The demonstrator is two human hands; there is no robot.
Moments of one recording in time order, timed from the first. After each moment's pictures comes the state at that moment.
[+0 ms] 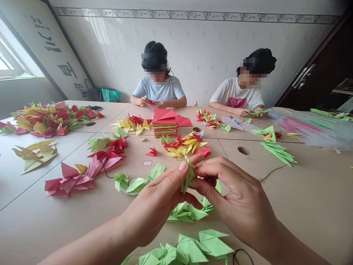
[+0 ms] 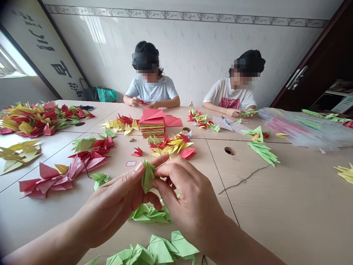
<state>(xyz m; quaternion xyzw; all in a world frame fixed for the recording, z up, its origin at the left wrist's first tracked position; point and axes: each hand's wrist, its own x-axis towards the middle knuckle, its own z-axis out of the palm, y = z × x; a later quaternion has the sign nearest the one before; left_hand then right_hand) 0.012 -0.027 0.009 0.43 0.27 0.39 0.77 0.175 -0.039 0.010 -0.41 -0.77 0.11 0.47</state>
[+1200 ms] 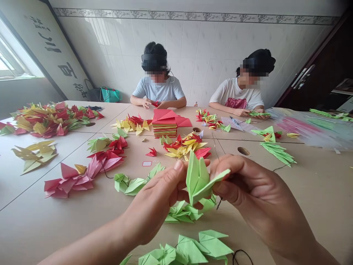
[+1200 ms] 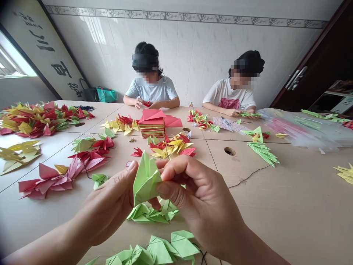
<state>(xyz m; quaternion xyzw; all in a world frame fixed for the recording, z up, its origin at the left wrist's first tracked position) 0.011 -0.025 0.009 0.47 0.25 0.39 0.75 0.186 -0.047 0.026 -0.34 -0.64 0.46 0.52</state>
